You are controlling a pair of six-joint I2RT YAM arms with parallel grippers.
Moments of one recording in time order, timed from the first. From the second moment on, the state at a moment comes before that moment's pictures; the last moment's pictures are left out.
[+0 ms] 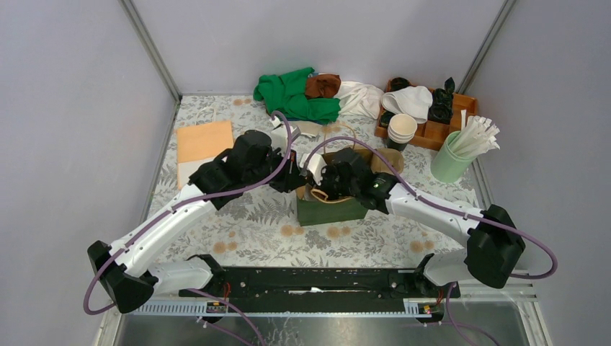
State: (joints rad) left arm -0.77 1.15 1.19 -0.61 0.23 -0.37; right arm 0.84 1.38 0.95 -0.19 -0.22 -0.35
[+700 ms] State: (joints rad) left arm -0.76 1.08 1.17 -0.70 0.16 -0.43; right arm 0.90 1.45 1.01 -0.24 -0.15 -0.36
